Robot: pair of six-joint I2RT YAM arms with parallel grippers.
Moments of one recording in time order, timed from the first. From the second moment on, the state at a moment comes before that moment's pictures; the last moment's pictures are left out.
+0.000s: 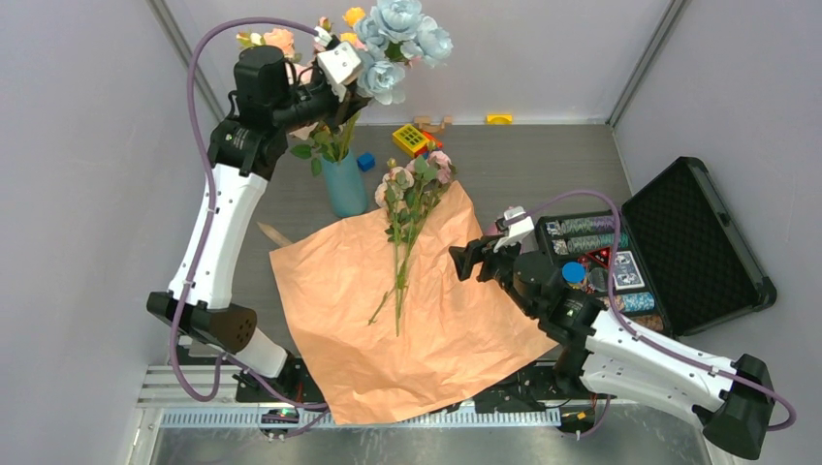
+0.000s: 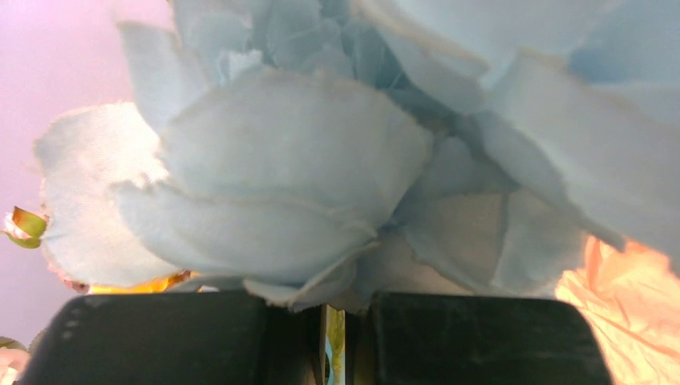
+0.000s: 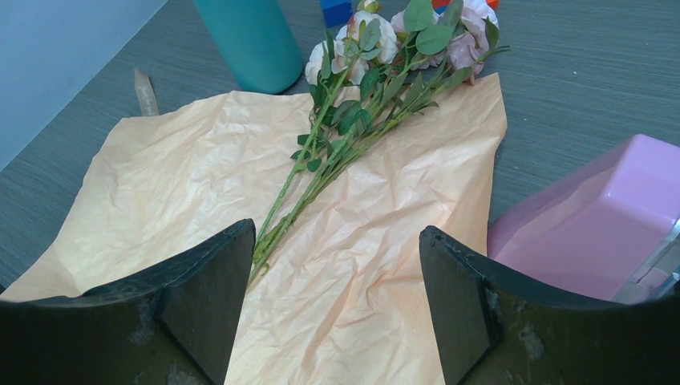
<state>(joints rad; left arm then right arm) -0.32 1.55 1.99 -0.62 0.56 0.47 0.92 0.77 0.52 0.08 0.42 0.30</state>
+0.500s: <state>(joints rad) -0.24 1.59 2.03 -0.53 0.66 0.36 0.91 0.81 0.52 0.09 0.40 0.33</state>
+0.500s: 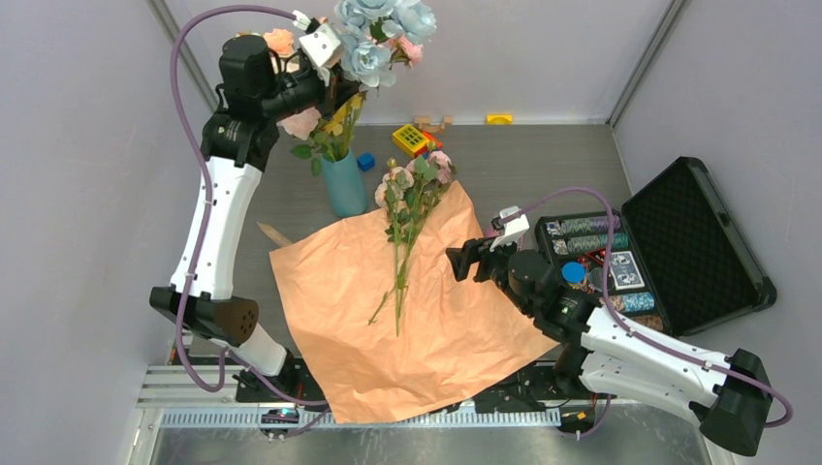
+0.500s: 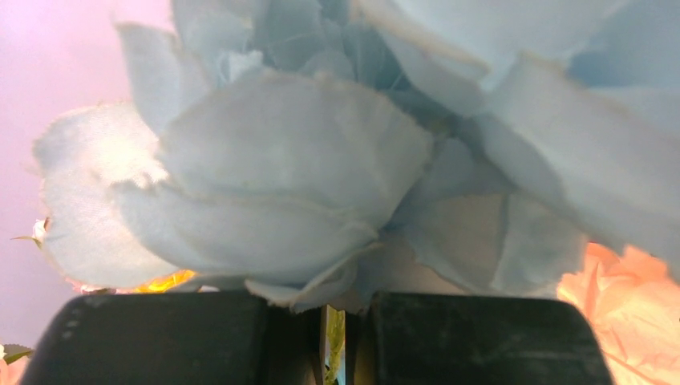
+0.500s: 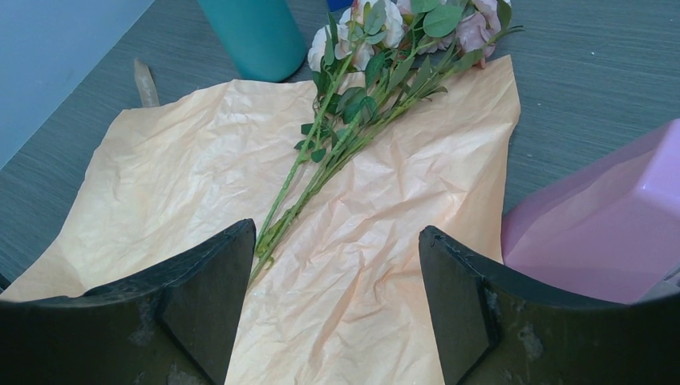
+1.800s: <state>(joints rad) -0.17 1.58 1.61 -0.19 0.67 0.25 0.89 0.83 0.51 0.11 0.35 0.35</state>
